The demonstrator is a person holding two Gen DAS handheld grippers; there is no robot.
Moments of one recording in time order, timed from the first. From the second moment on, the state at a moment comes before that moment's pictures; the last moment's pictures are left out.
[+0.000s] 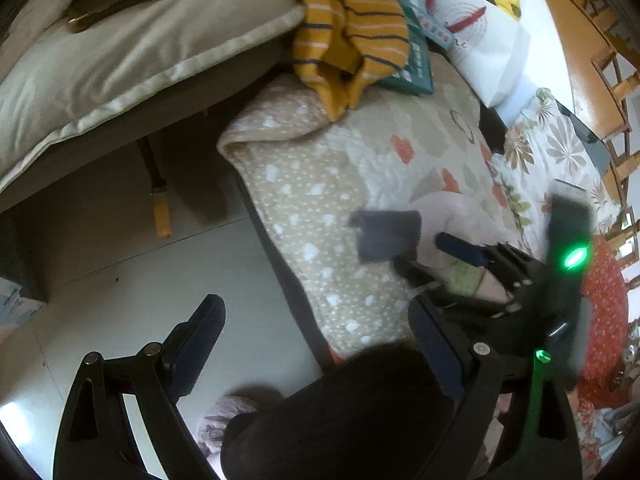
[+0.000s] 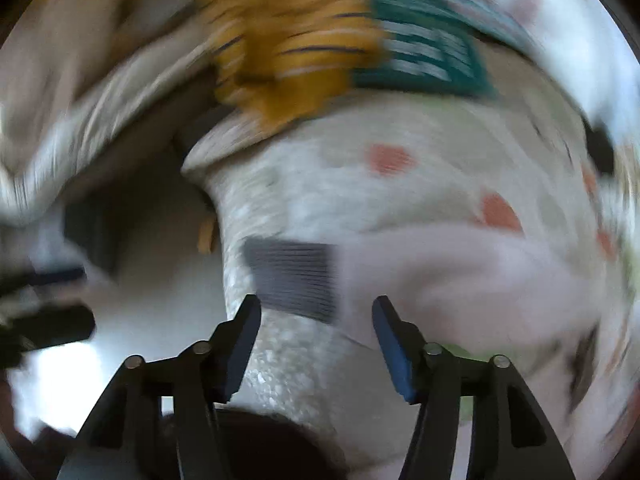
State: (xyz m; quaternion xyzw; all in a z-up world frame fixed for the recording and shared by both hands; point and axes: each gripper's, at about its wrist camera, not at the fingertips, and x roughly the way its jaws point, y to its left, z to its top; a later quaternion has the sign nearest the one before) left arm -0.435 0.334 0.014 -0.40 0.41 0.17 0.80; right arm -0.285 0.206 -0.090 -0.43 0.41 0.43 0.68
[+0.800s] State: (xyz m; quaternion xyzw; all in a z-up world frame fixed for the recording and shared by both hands) left arm -0.383 0.264 0.060 -0.32 0.41 0.10 0.85; right arm -0.097 -0.063 0.122 0.05 0.41 0.20 0.89
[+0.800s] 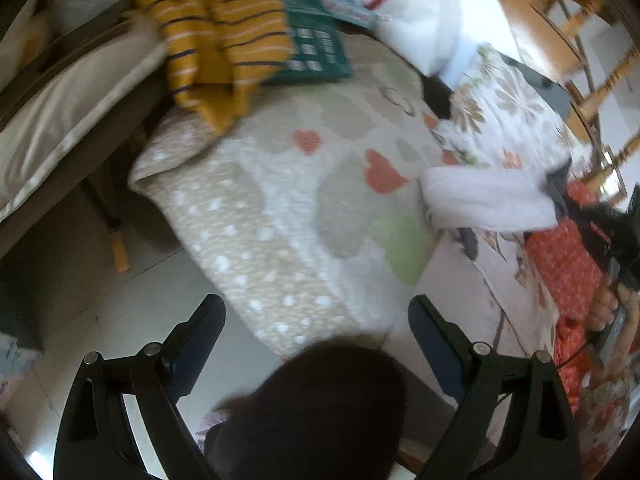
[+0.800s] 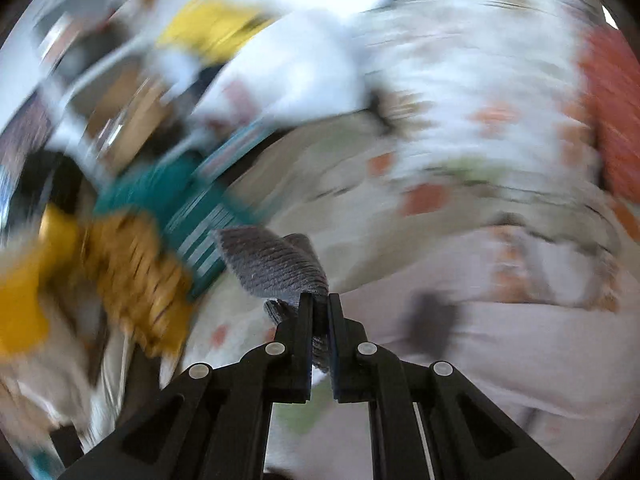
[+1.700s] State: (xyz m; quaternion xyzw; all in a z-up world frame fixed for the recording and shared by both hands) left arm -0.275 0.113 0.053 -0.21 0.47 -0.02 0.85; right arm -0.103 -0.339 0.050 0.16 0.47 -0.01 0.87
